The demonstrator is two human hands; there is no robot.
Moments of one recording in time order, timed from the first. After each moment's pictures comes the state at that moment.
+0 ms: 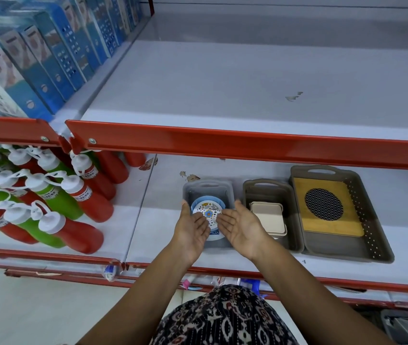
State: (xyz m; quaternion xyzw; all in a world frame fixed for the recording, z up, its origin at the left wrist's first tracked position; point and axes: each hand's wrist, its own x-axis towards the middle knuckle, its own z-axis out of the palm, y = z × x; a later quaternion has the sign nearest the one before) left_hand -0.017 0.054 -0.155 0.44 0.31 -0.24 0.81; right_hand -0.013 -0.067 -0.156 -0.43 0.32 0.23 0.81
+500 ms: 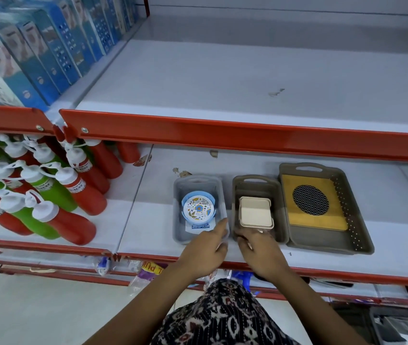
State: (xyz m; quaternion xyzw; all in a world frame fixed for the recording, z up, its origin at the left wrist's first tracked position) left_hand -0.068 0.030 -0.173 0.90 -0.16 -0.23 0.34; right_hand -0.083 -0.136 -0.182 -0.96 -0.04 0.11 0.26
